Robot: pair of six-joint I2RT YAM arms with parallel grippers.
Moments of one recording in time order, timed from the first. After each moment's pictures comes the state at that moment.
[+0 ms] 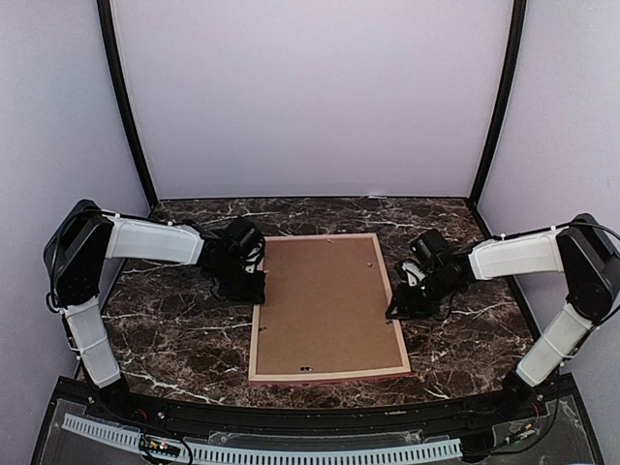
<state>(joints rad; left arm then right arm) -0.67 1.84 1.15 -0.51 0.05 -0.48 0.55 1.59 0.81 -0.40 -0.30 0.45</state>
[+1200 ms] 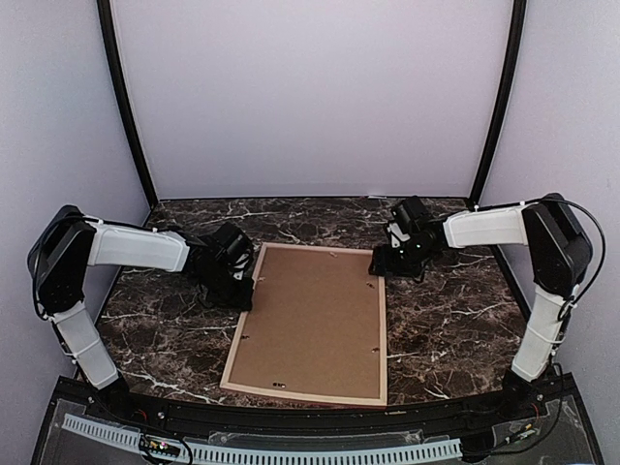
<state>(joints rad) -0.66 1.74 1.03 -0.51 0.05 -0.47 0.52 1.82 1.16 -0.37 -0.11 0.42</state>
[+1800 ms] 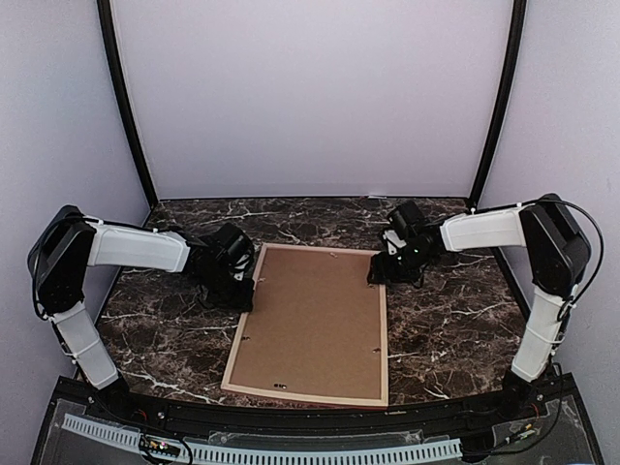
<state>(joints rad) -0.67 1.74 1.03 -0.52 0.06 -0.49 0.54 1.84 1.15 -0.40 -0.13 0.38</state>
